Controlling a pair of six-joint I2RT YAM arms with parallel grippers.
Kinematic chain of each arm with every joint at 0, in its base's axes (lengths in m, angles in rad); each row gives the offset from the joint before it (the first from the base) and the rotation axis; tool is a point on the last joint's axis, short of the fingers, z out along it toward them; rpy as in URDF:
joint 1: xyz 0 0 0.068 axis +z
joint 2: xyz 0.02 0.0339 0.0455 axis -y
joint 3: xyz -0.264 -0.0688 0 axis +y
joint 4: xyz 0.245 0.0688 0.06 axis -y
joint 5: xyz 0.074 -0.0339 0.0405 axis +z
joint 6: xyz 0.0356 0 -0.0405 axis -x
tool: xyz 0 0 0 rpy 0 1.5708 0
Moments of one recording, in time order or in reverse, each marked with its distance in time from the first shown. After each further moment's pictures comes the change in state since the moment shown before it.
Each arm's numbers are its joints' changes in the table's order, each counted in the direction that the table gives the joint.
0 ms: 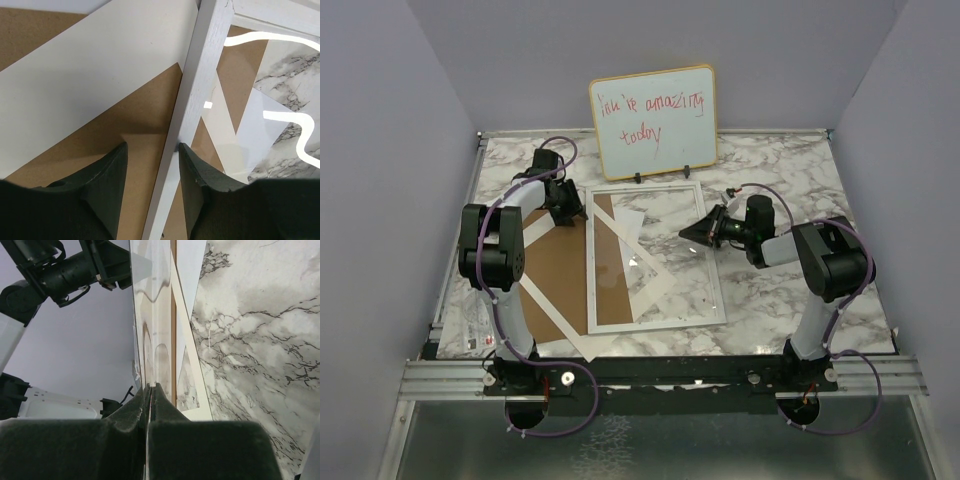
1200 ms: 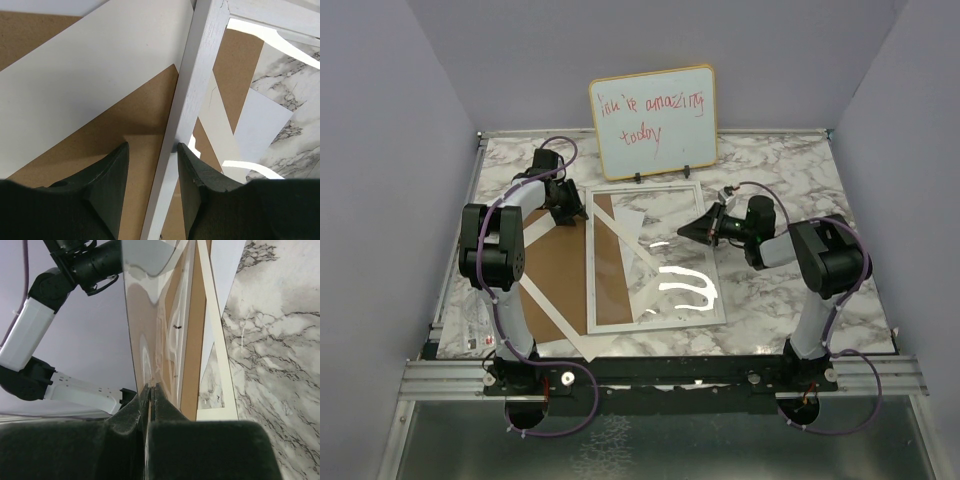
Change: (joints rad) left arm 0.000 -0.006 -0.002 0.010 -0.014 -0.001; right arm 0.005 -0.026 0.005 0.191 0.078 -0.154
